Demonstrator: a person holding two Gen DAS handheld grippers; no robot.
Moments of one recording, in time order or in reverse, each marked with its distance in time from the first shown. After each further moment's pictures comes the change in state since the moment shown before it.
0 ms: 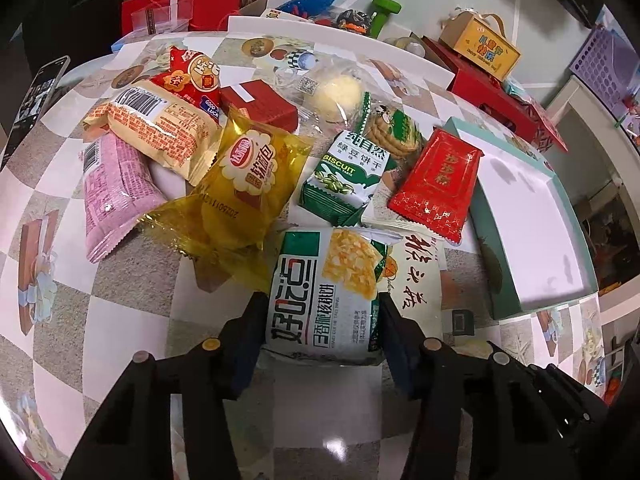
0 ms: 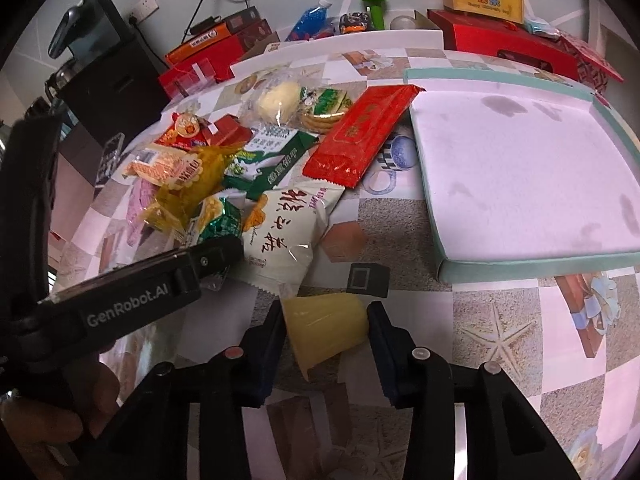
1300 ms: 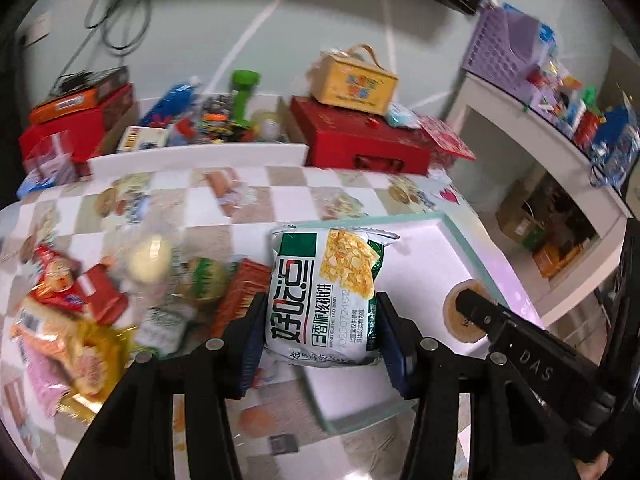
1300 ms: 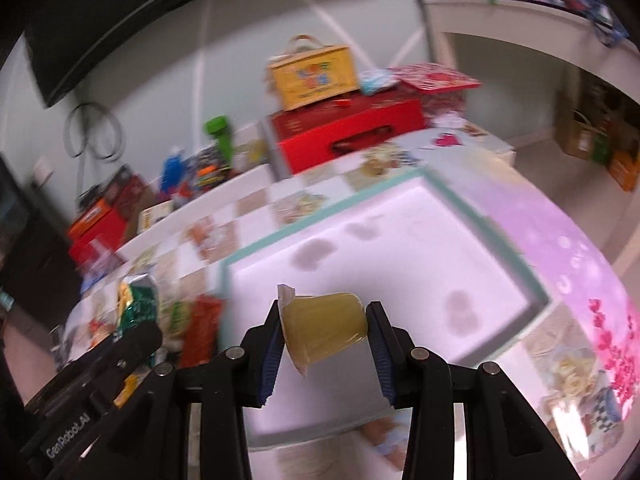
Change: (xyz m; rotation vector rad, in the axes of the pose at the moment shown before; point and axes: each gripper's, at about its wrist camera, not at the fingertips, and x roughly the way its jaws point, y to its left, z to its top) left arm -0.034 -0.155 0.073 0.282 -0.177 -0.192; right arm -0.097 -0.140 0.080 0.392 -0.306 -0.268
